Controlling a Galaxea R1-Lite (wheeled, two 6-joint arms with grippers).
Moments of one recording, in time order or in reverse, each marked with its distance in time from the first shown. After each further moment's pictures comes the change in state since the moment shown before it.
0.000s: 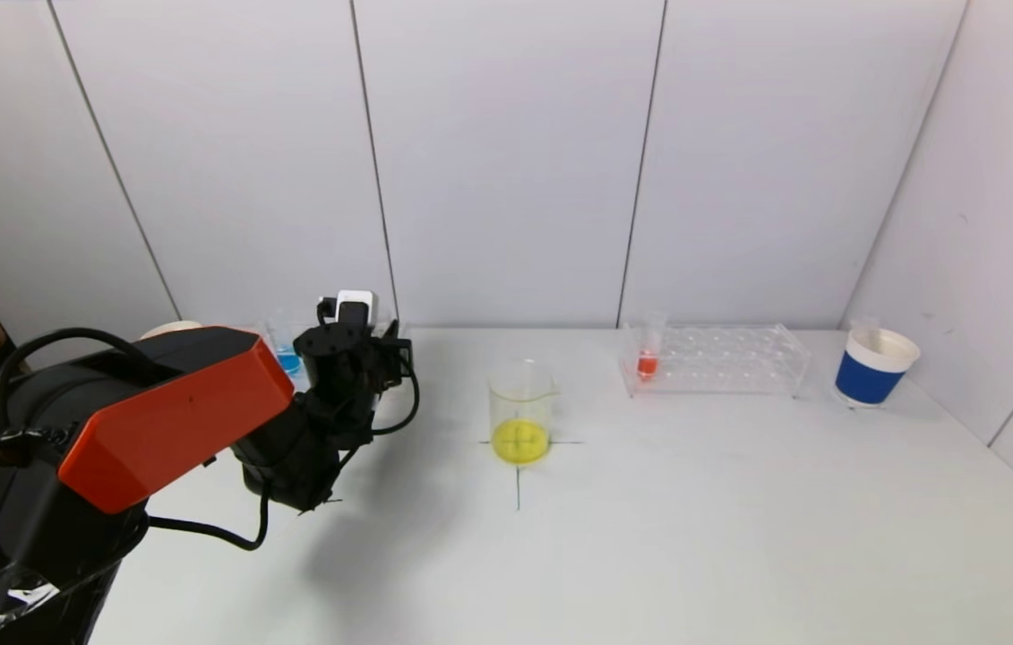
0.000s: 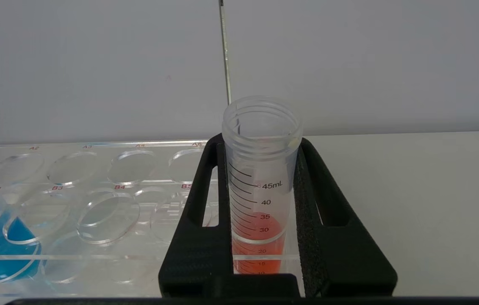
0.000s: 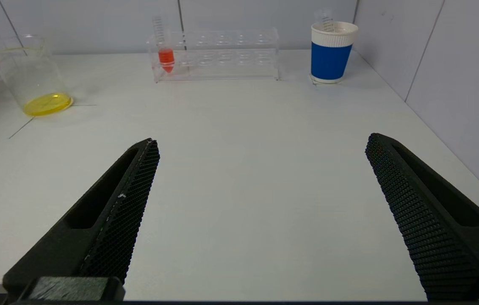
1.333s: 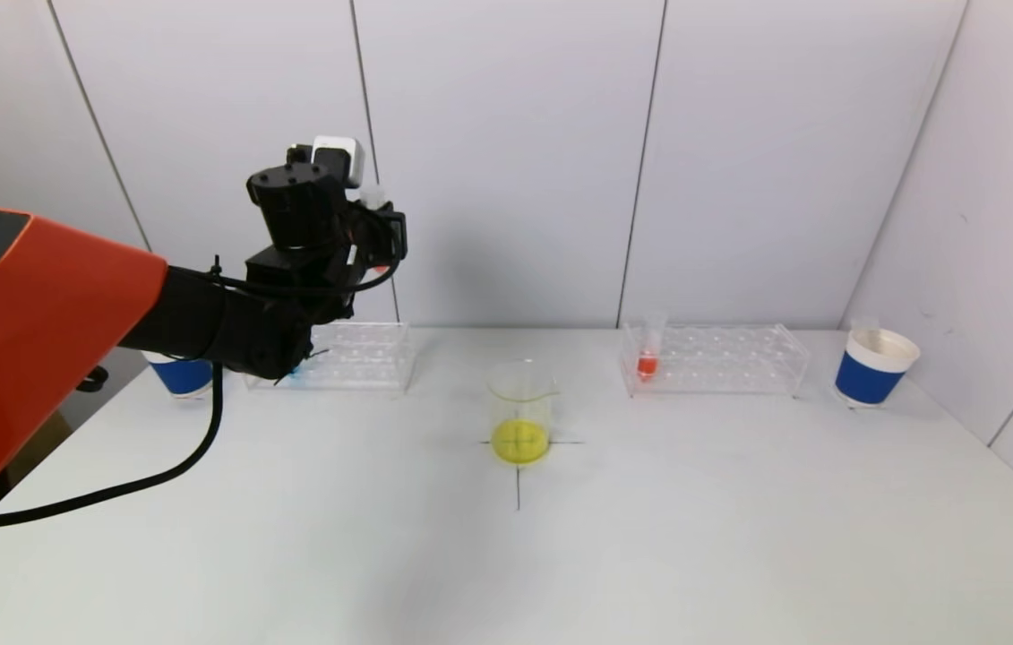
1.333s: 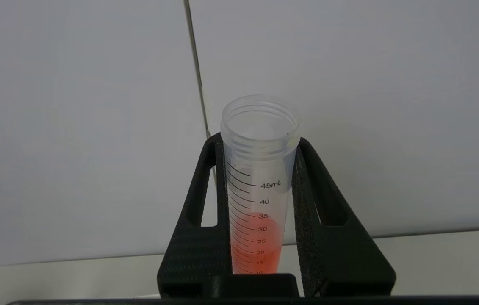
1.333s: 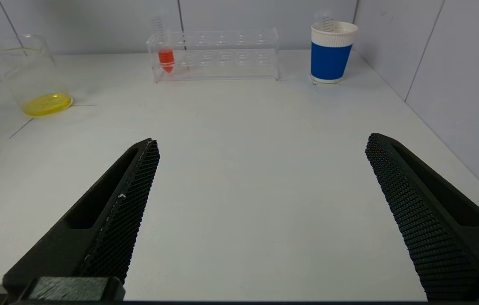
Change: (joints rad) left arm -0.013 -0.308 -0.332 0.552 -0.042 0.053; right arm 0.000 0.000 0.000 0.000 0.000 0.000
